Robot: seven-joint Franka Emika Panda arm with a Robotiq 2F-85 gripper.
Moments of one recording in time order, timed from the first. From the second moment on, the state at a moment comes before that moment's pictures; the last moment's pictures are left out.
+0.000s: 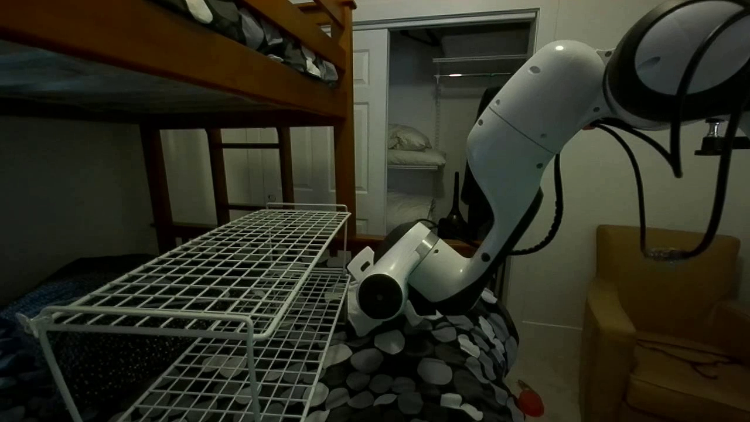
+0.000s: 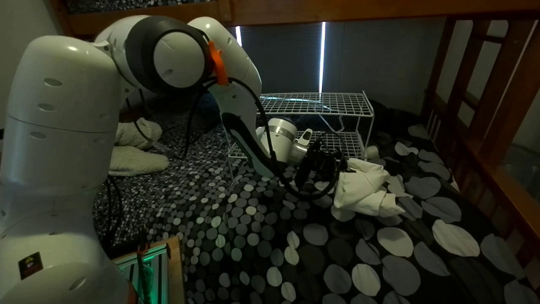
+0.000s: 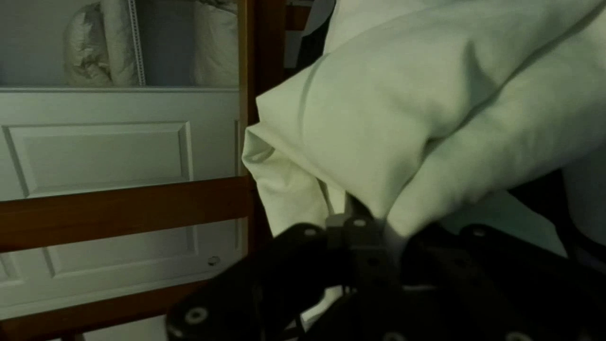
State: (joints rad) arm 0.36 0.46 0.05 -2.01 -1.83 2.15 0.87
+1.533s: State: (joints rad) arm 0.24 0.30 0.24 -2.13 -2.24 2.26 1.16
